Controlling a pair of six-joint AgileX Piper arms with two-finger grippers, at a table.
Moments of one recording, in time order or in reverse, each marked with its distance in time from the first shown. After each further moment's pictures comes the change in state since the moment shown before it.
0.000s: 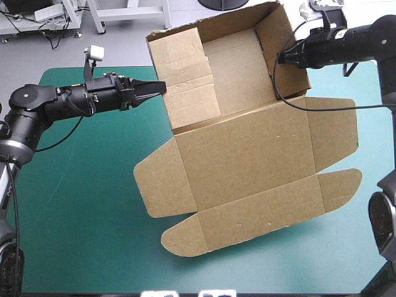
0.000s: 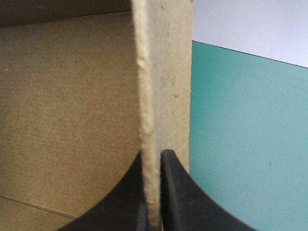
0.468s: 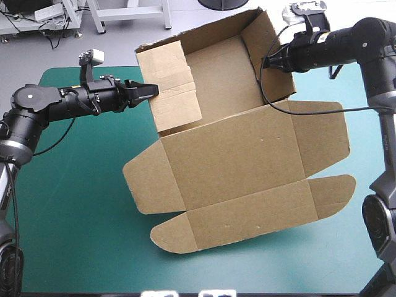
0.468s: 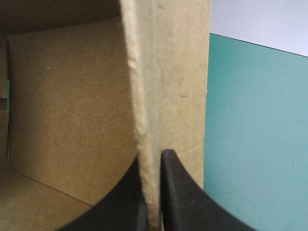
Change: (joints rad) left arm 0.000 -0.002 0.000 0.237 -0.145 -0.169; right arm 0.094 0.001 0.000 -0.050 -0.008 0.057
